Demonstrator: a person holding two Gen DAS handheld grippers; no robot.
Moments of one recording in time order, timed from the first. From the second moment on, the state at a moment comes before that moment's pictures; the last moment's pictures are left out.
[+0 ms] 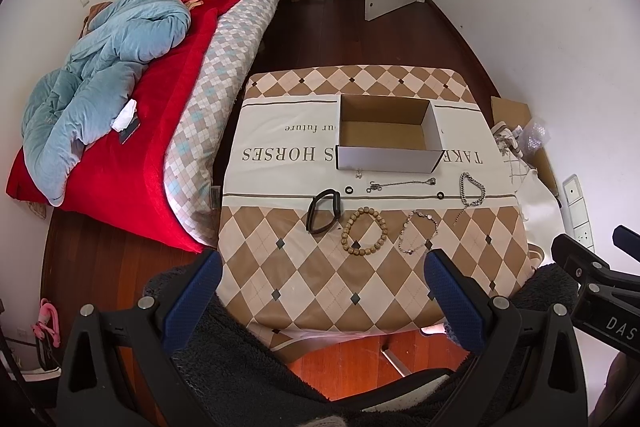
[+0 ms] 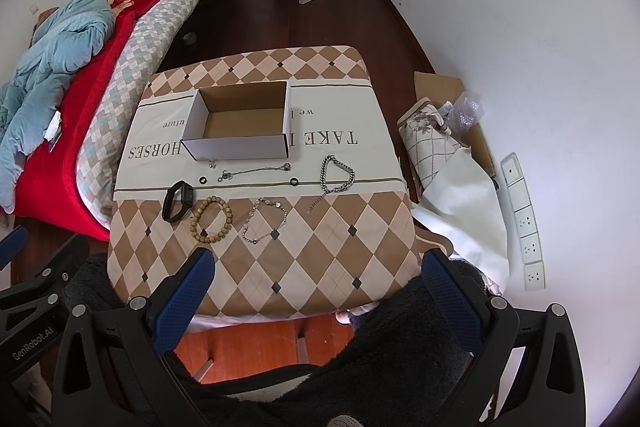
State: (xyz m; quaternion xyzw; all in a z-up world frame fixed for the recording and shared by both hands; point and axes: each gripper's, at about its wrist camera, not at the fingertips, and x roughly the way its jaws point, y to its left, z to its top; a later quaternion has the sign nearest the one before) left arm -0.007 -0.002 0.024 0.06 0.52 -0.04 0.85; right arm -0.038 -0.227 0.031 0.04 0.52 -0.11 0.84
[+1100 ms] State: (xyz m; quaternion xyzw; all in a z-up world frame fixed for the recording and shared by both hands) left arm 0.132 0.068 -0.144 0.18 0.57 0.13 0.79; right arm 0.139 -0.126 -0.214 0.02 0.64 0.00 0.77
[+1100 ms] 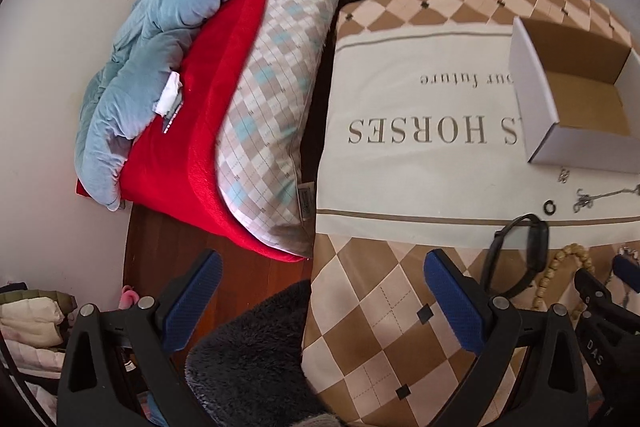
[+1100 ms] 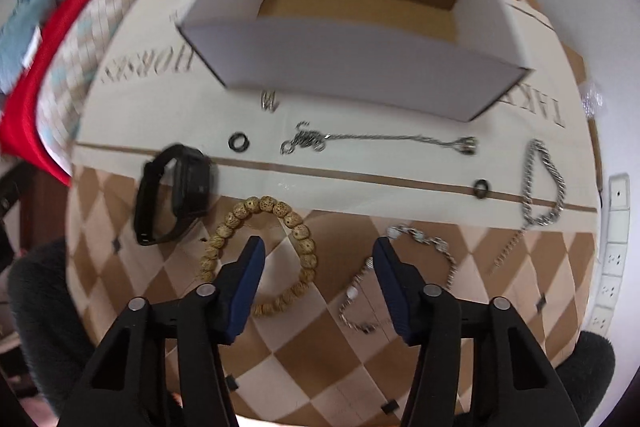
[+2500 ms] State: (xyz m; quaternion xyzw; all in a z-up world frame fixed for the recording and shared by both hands) left arm 0.149 0.011 -0.213 0.11 0.65 -0.06 0.75; right arm 0.133 -0.195 -0.208 0.04 0.61 -0.03 0.79
